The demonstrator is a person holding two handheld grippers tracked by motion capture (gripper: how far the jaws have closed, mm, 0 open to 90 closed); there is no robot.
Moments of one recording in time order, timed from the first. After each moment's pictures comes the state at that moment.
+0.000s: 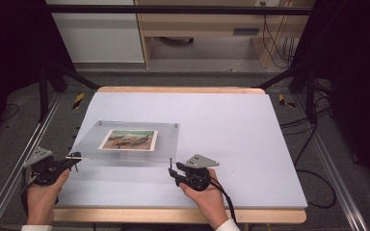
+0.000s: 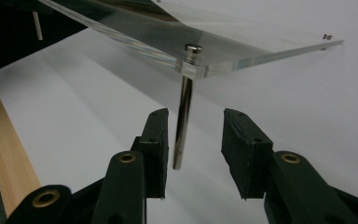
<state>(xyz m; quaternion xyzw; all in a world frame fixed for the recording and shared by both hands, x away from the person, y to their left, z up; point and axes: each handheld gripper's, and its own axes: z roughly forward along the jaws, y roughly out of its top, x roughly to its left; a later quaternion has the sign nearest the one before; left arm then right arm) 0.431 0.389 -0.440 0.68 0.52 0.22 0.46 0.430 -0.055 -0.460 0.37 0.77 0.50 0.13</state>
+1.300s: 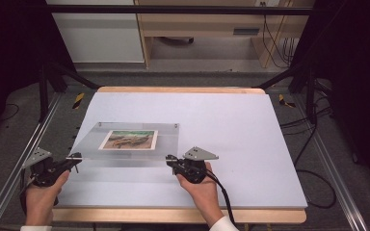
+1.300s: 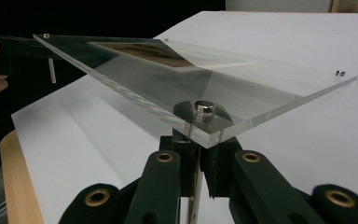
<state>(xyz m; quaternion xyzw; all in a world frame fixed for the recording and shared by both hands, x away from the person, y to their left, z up) 0.428 0.390 -0.439 0.68 0.52 0.21 0.47 0.448 -0.047 -0.454 0.37 0.73 0.56 0.12</state>
